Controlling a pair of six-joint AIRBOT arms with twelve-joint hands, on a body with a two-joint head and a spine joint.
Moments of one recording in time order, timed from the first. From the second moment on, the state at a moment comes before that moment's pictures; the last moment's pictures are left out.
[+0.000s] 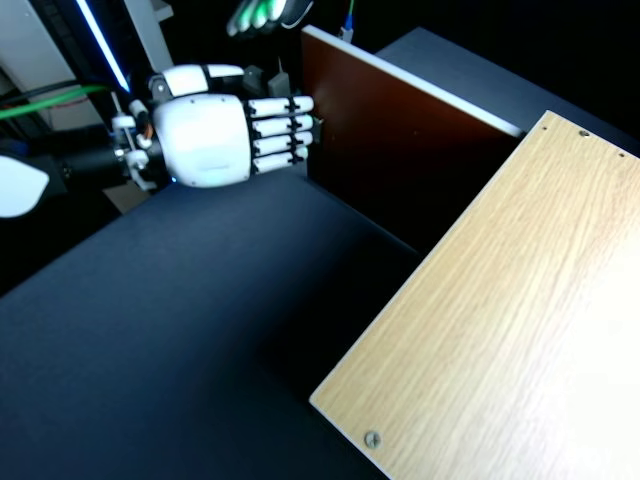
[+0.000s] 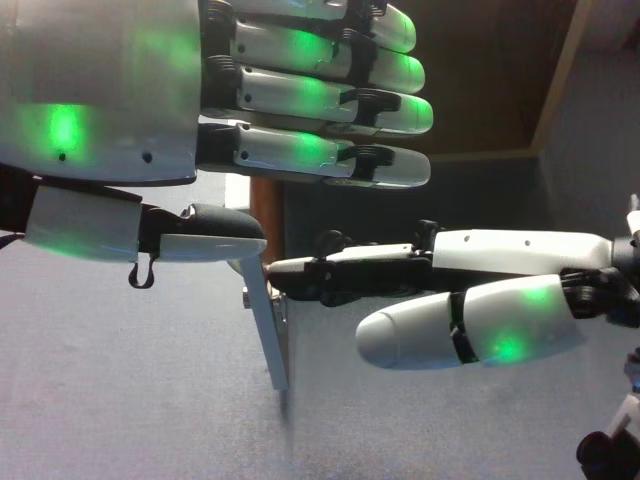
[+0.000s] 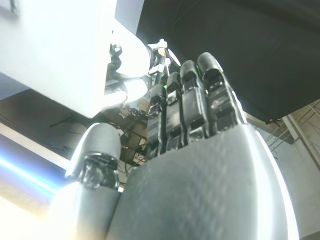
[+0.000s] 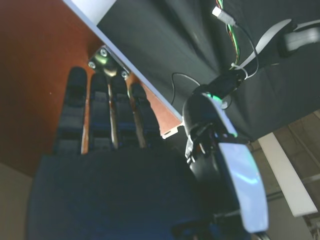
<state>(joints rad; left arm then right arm) -0.03 -0.77 1.07 1.55 -1.04 0.12 -0.53 -1.04 0.97 -0.70 0.63 0.46</state>
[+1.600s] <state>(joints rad) -0.03 -0.77 1.07 1.55 -1.04 0.12 -0.44 -1.06 1.22 -0.78 0.50 0.43</state>
